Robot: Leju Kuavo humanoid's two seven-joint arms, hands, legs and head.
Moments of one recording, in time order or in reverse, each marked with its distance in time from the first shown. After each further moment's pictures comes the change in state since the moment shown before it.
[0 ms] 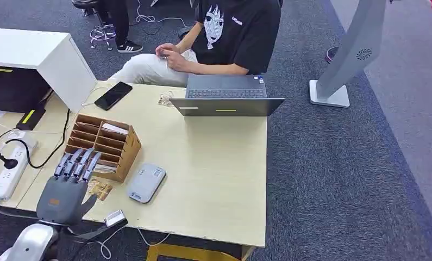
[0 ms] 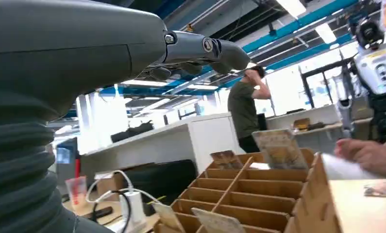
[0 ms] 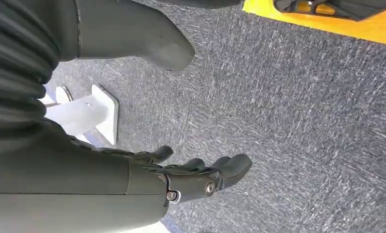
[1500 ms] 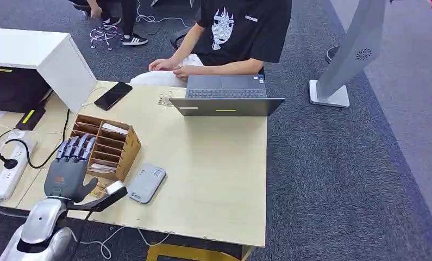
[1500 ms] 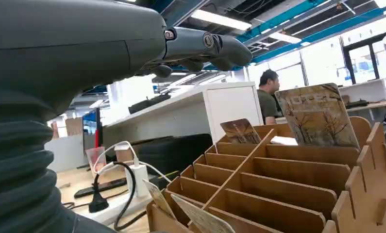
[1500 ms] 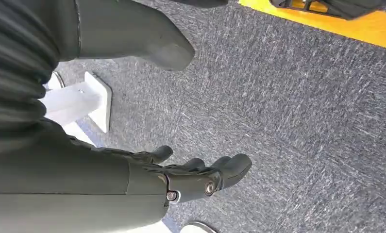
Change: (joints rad) left arm -0.224 -0.107 0.062 0.328 0.055 0.065 -0.079; right arm -0.013 0.000 -0.007 -0.005 0.067 0.016 -0.001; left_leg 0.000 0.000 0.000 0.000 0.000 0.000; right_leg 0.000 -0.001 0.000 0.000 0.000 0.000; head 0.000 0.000
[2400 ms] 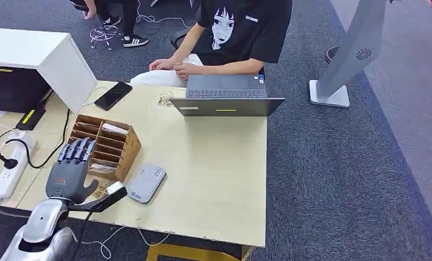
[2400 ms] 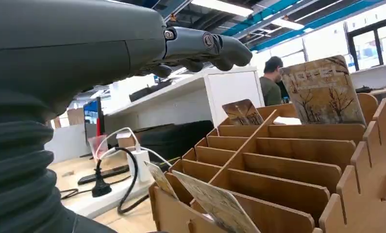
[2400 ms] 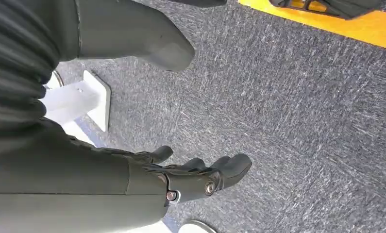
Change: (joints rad) left arm -0.007 -0.001 0.000 0.043 0.032 -0.007 -0.005; right arm -0.001 0.000 0.000 0.000 0.005 0.000 -0.002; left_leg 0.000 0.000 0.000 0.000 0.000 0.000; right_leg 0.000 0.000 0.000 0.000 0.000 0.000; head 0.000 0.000
